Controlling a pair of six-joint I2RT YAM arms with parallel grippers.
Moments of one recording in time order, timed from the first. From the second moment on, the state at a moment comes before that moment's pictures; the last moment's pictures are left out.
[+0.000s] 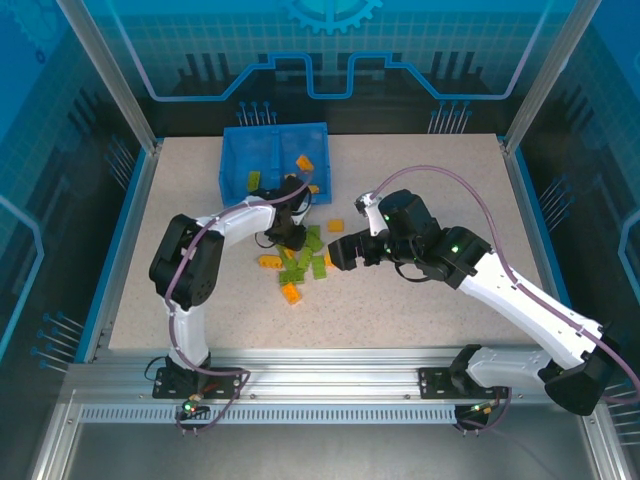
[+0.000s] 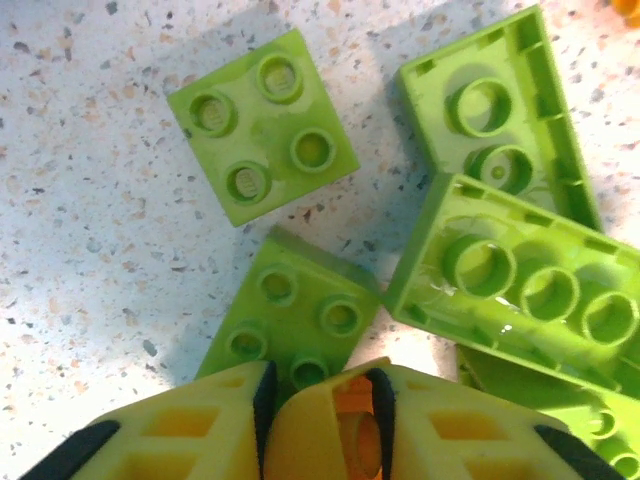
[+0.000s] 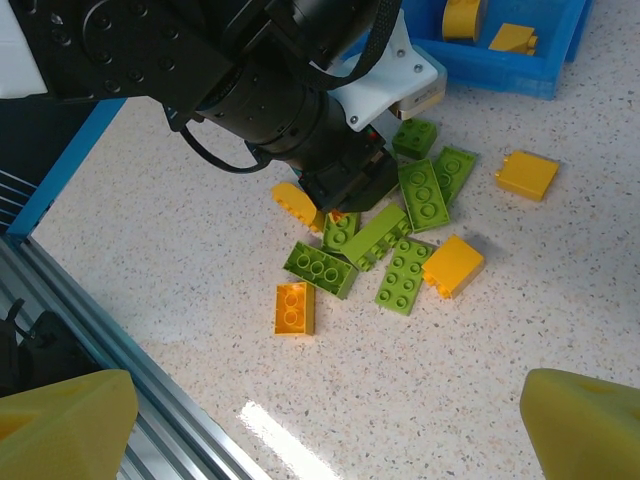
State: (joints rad) left arm -0.45 1.95 1.37 -0.72 -0.02 -0.12; right arm 0.78 1.17 1.20 -0.73 -0.08 0.40
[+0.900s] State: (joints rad) left arm -0.44 1.91 1.71 -0.59 -0.21 -0.21; right arm 0.78 1.17 1.20 -0.73 -0.08 0.41
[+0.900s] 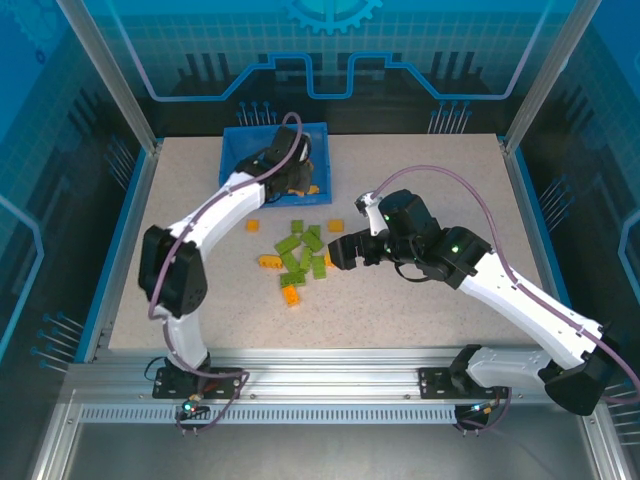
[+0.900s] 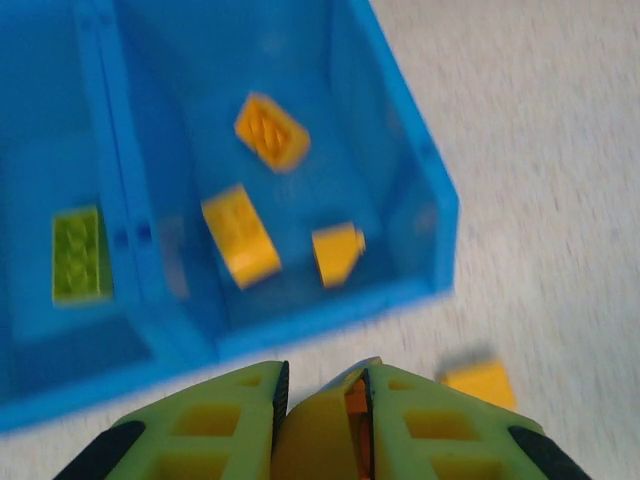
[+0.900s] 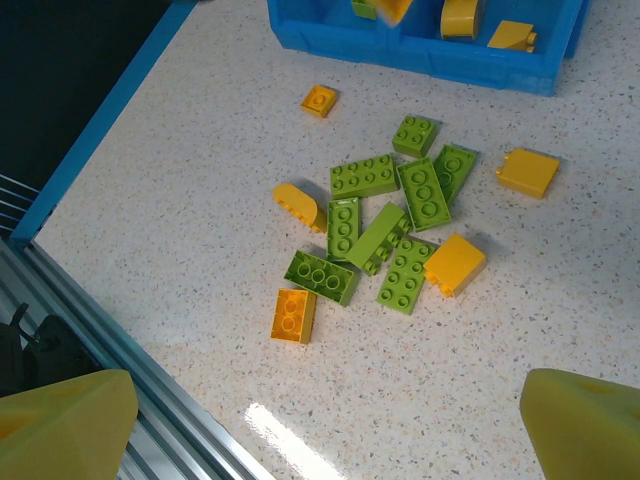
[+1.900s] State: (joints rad) left arm -0.48 1.57 1.40 -0.49 -0.17 -0.46; right arm 0.78 1.09 1.17 -0.75 -0.05 0.43
